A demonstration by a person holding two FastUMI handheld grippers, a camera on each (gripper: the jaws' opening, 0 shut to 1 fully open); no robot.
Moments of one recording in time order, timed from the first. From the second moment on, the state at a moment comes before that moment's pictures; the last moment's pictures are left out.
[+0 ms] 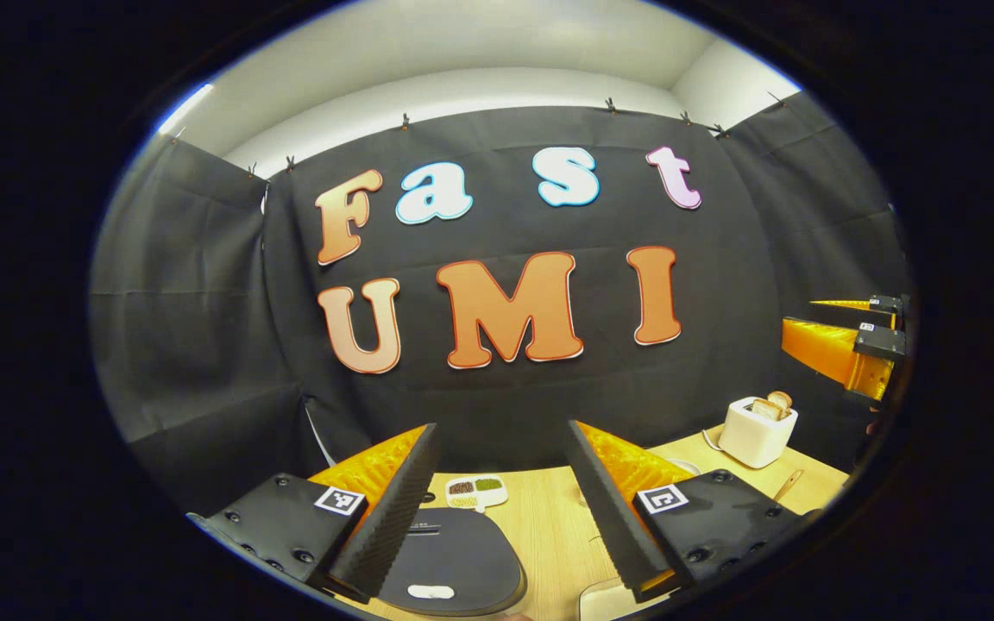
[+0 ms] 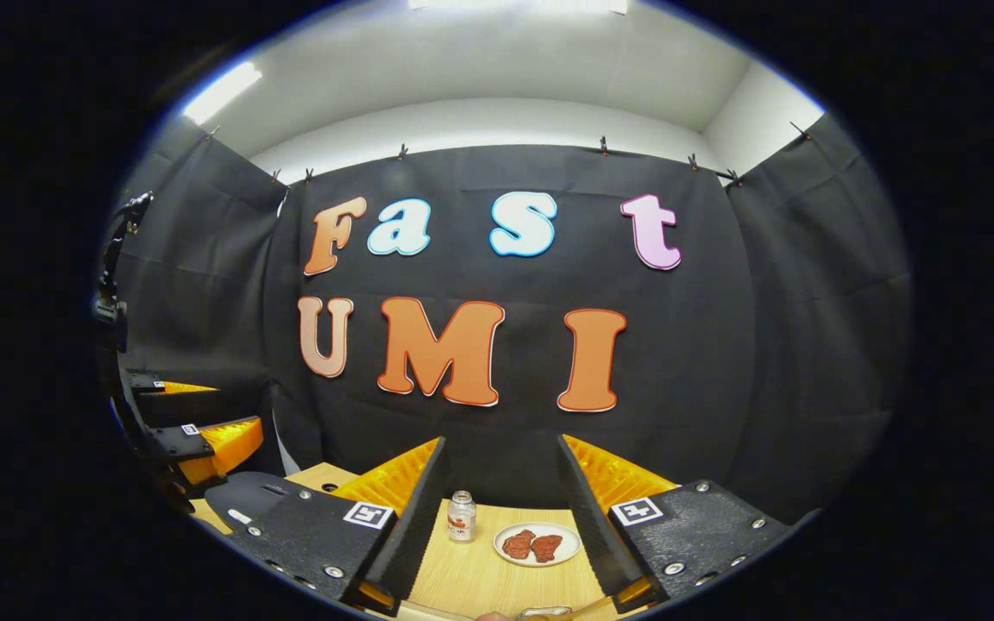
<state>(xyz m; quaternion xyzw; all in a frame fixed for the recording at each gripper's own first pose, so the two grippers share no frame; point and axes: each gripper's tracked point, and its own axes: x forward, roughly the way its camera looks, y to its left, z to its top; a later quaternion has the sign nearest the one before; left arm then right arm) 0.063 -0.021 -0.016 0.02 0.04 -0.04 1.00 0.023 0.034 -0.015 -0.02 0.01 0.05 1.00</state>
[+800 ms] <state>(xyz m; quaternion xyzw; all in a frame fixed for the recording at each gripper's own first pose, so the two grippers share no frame) 0.044 -0.020 0.002 0.00 -0.02 -0.04 1.00 0.012 0.047 -0.011 -0.02 0.00 0.07 1.00</state>
